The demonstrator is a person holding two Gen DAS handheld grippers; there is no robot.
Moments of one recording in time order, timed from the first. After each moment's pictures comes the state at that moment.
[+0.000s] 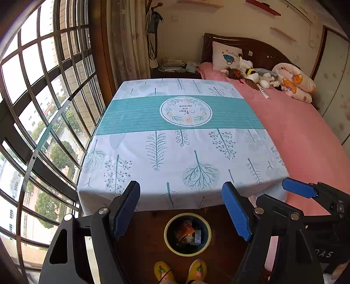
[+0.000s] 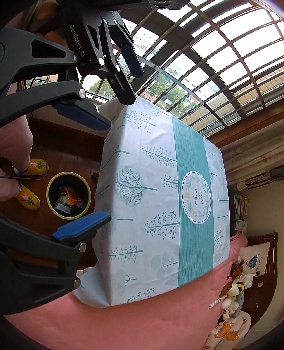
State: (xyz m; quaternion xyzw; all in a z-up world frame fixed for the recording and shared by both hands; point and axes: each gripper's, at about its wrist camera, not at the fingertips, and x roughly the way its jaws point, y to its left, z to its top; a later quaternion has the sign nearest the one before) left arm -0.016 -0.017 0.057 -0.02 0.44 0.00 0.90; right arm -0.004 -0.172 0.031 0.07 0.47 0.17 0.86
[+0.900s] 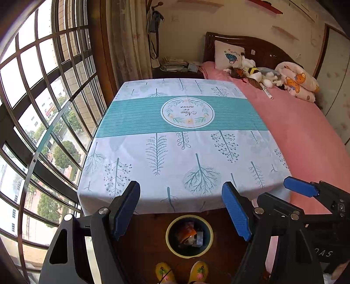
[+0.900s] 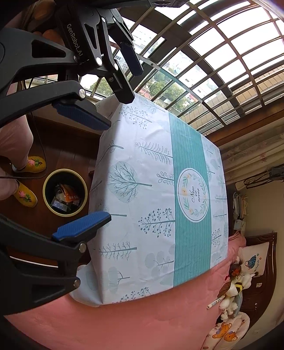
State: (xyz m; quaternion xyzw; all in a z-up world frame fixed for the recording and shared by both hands) left arm 0.001 -0.022 0.056 -0.01 0.44 0.00 0.90; right arm 0.004 -0.176 0.030 0.07 0.47 0.17 0.86
